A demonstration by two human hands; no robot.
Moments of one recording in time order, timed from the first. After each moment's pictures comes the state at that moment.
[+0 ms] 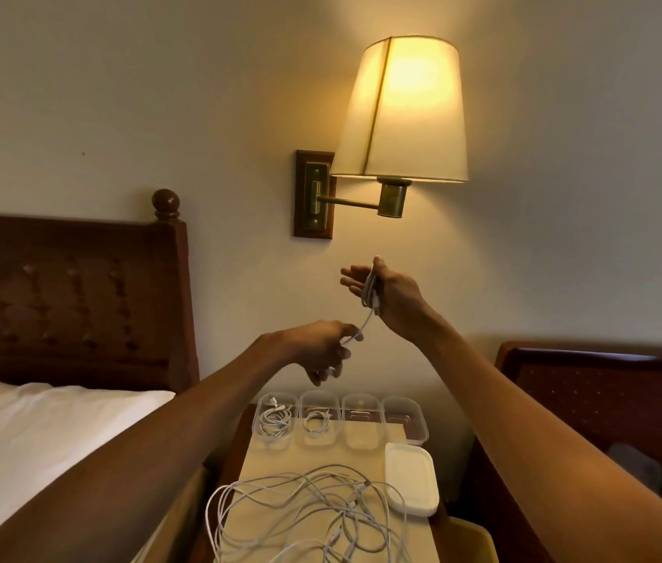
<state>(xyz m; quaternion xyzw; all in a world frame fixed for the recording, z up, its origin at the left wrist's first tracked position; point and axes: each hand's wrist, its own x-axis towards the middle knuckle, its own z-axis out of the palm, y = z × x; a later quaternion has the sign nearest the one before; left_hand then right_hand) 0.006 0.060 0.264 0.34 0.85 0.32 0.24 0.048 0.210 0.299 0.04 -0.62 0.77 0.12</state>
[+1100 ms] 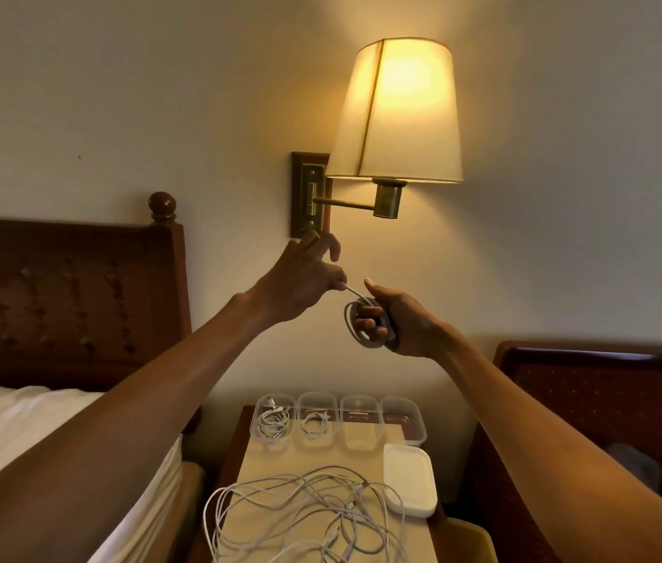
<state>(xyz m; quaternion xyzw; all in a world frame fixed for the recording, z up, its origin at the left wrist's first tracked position) -0.014 0.040 0.320 0.52 0.75 0.09 -0.39 0.073 0.231 0.288 0.02 -0.64 0.76 -0.10</state>
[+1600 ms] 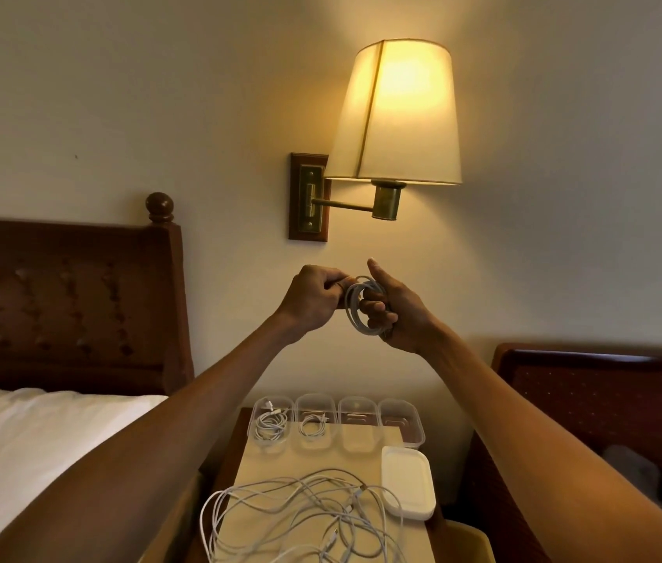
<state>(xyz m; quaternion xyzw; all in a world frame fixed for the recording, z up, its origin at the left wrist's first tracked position) 0.003 0.071 0.296 0.37 0.74 0.55 -0.07 0.071 0.224 0.299 0.06 -0.60 0.80 -0.02</state>
